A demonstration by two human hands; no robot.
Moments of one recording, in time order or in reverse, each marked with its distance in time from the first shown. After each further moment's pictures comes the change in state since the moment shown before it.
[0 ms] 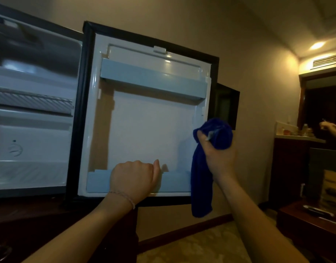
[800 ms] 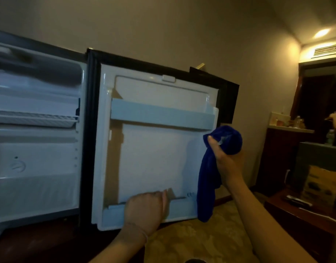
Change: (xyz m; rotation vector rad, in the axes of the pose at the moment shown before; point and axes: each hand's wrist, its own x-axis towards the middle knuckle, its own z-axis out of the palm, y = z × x) left_hand 0.010 -0.009 -0.007 -0.237 -0.196 0.048; right_hand 0.063 -0.061 0.025 -0.117 0.020 0.240
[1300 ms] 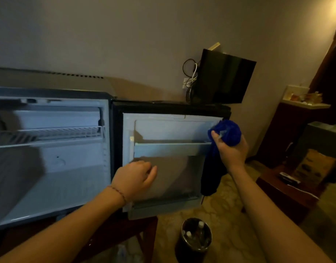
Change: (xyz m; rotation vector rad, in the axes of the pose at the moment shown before) left_hand 0.092 -0.090 -0.197 -0.330 -0.240 -0.086; right_hand 0.042 -0.142 0.033 -0.366 0.083 -0.011
